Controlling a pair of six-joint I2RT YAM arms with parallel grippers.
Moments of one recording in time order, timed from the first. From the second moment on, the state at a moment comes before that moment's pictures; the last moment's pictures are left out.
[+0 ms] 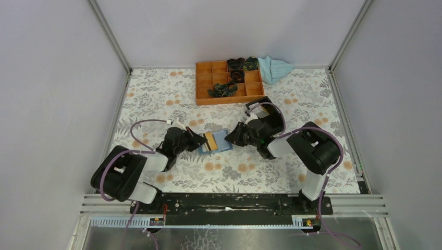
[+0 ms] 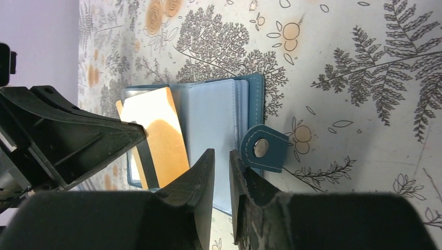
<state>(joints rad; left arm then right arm) -0.39 1.43 0.28 0.69 0.22 -0.95 0.68 1.82 0.62 0.71 -0.18 0.87</state>
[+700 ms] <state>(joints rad) -0.39 1.53 0.29 0.75 0.23 -0.97 0.69 1.81 0.70 0.56 -0.12 0.80</state>
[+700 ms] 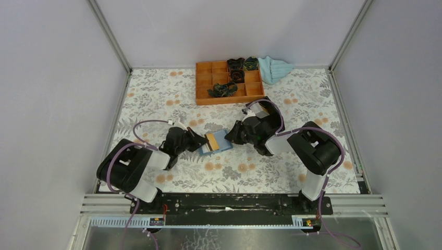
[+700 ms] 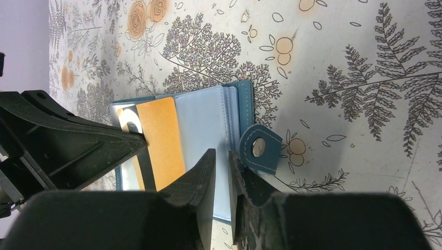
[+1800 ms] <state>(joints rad) -0.45 1.46 0.28 0.66 0.14 -1.01 0.70 1.81 0.72 0.52 -0.12 0.80</state>
